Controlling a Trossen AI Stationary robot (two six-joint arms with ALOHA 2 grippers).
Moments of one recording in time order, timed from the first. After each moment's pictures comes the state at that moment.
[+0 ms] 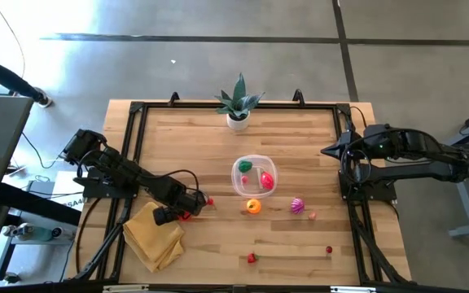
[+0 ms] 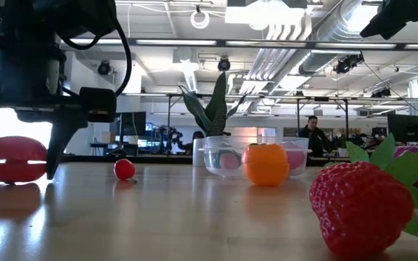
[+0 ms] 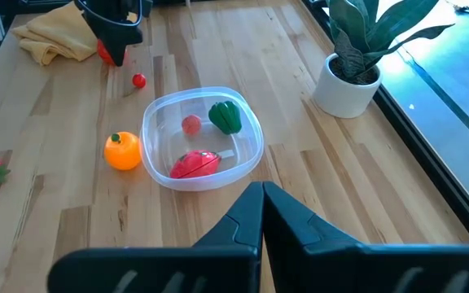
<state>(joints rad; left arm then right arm) -0.26 1.60 0.78 -0.58 0.09 -2.37 -0.07 0.49 0.85 -0.95 0.12 0.04</state>
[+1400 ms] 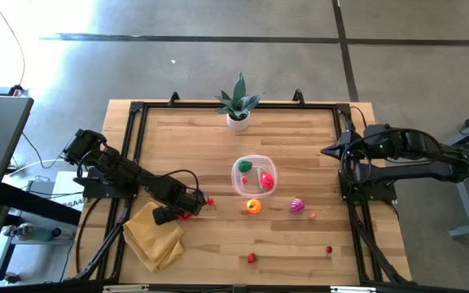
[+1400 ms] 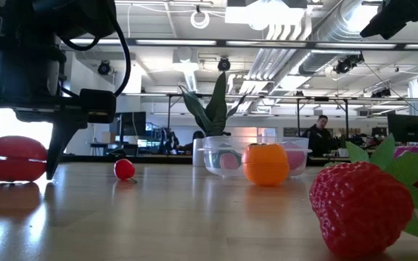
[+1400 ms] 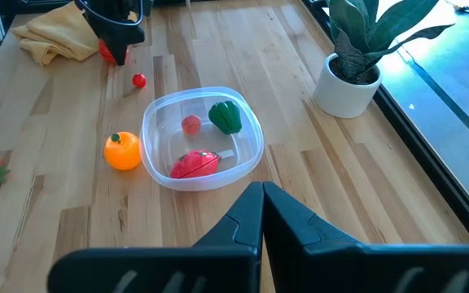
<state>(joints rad) -0.25 1.60 0.78 -0.60 0.09 -2.39 -0.07 0.49 0.85 -0.95 0.12 0.04</state>
